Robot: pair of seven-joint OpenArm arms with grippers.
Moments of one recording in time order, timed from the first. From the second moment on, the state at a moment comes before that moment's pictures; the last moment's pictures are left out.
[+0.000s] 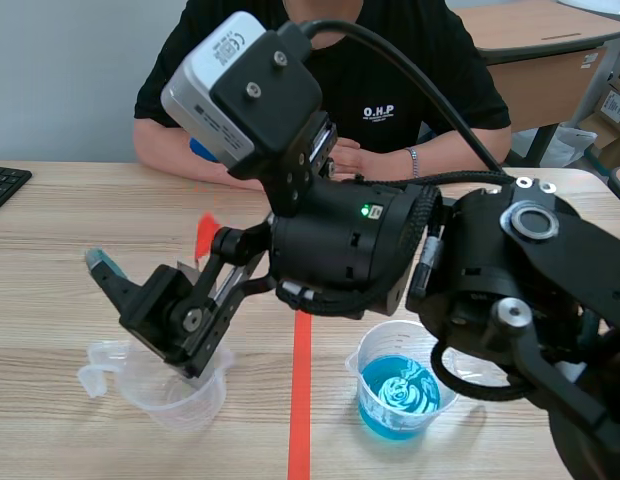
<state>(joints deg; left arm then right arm) 74.6 -18.0 -19.4 112.8 -8.0 -10.5 -15.2 -2.3 19.5 -35.6 108.0 4.2 27.9 0.7</state>
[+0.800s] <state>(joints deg) 74.5 -18.0 -19.4 112.8 -8.0 -10.5 -15.2 -27.3 28.0 -17.5 123.0 4.2 25.8 1.2</state>
